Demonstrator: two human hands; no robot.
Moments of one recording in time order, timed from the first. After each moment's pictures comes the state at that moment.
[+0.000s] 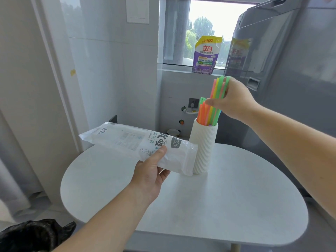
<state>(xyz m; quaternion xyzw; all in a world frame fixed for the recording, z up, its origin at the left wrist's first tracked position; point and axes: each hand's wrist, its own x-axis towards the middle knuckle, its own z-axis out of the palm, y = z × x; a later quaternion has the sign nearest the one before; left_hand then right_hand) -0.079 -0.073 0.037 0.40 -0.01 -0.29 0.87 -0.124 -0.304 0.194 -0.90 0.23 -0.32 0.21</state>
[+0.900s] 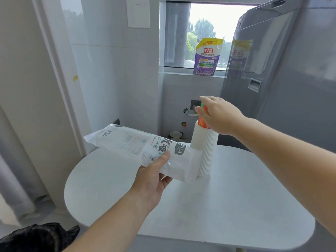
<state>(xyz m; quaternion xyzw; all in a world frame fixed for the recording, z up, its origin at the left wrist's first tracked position) -0.084 -0.066 0.036 0.42 -0.04 -0.30 0.85 -0.107 -0.298 0.160 -0.97 0.15 -0.19 0.00</state>
